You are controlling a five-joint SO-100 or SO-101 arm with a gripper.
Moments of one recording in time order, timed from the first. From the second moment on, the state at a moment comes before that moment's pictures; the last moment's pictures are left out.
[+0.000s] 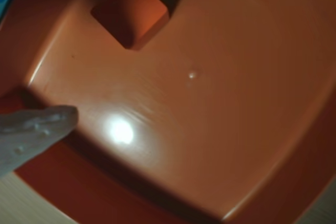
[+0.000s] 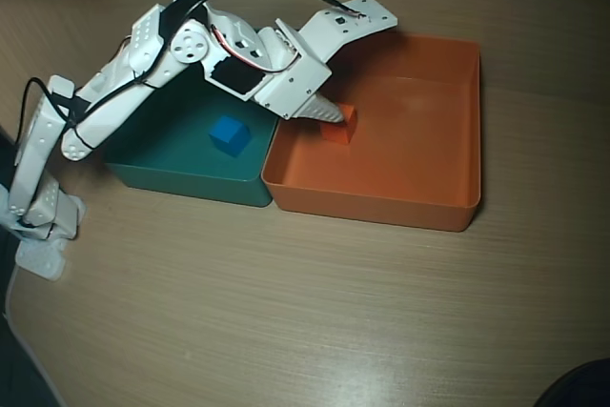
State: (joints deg) arm -24.8 38.0 9.8 77.6 -101.2
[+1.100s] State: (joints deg) arm -21.6 54.8 27.6 77.6 -101.2
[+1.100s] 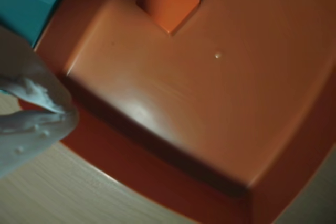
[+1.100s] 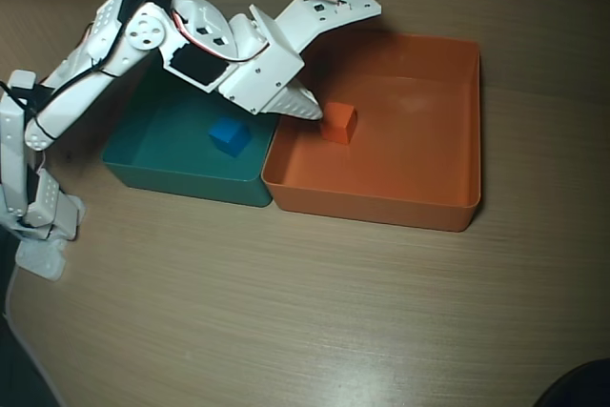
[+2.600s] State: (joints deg) arm -21.4 103.1 76.2 77.5 -101.7
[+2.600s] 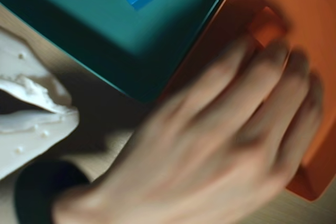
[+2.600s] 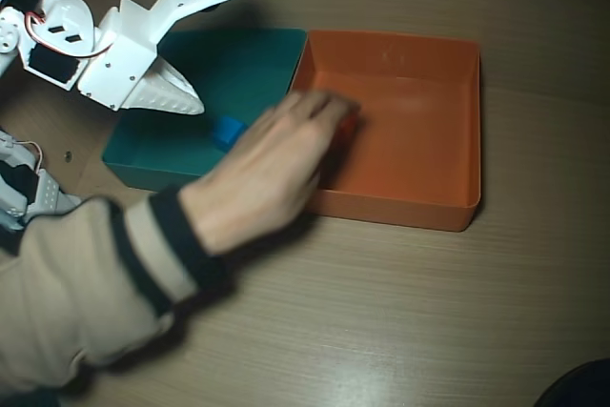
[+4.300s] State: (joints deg) arm -20.4 103.1 76.2 77.5 -101.7
